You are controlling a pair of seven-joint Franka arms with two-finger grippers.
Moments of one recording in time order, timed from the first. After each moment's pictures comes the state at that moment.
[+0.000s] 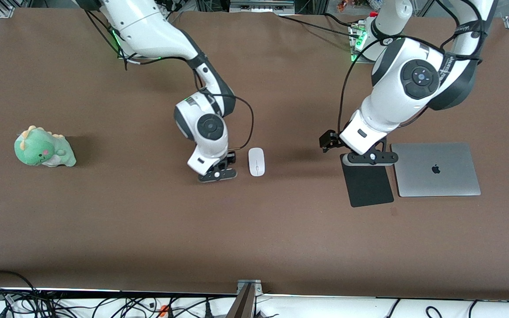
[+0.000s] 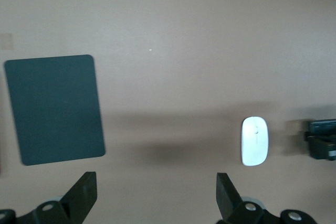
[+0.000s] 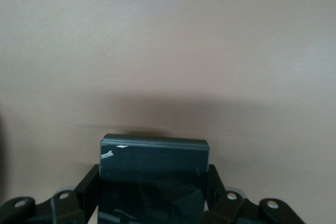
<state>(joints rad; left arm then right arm) -0.08 0.29 -0.36 -1.70 -0.04 2.04 -0.49 0.63 0.74 -0.06 -1.51 -0.08 2.19 0.43</state>
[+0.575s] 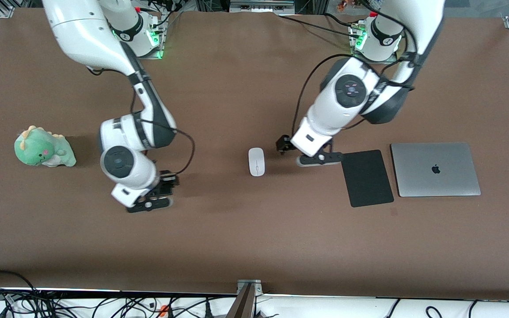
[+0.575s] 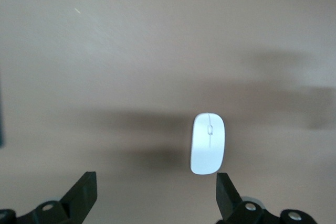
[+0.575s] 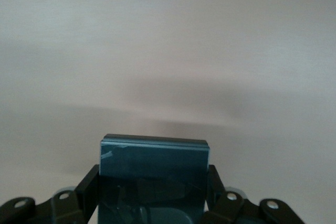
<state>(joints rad) -0.26 0.45 -0.38 -1.72 0.00 2.27 -0.76 0.33 0.68 -0.07 -1.47 -0.02 2.09 0.11</state>
